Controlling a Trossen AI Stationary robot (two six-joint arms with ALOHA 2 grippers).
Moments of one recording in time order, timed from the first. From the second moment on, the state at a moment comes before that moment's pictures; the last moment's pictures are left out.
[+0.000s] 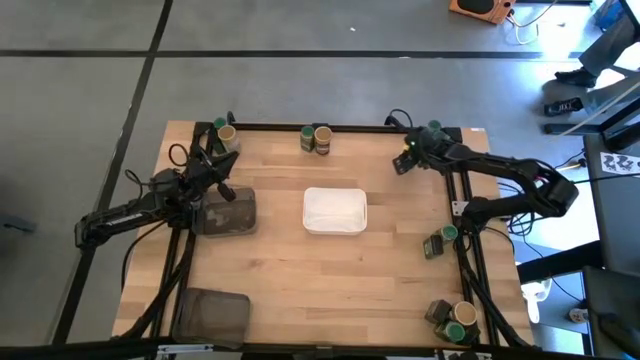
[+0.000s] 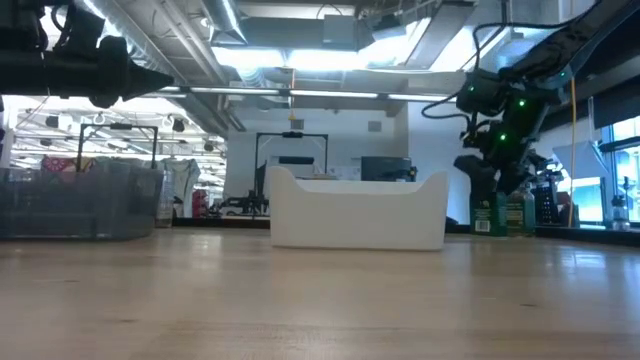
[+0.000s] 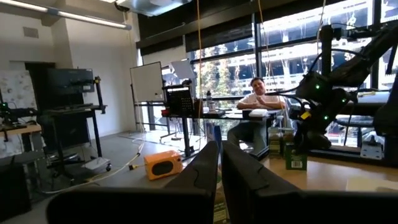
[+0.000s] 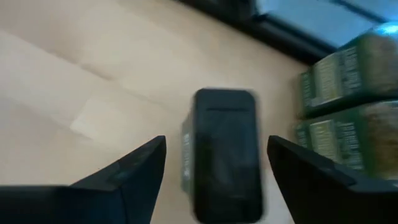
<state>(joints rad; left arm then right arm) 0.37 0.01 0.01 0.24 -0.32 0.16 -0.74 1.27 0.61 -0.36 0.30 0.27</state>
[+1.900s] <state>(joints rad) 0.37 0.01 0.01 0.24 -0.32 0.22 -0.13 1.39 0.73 0.00 -0.12 -0.01</state>
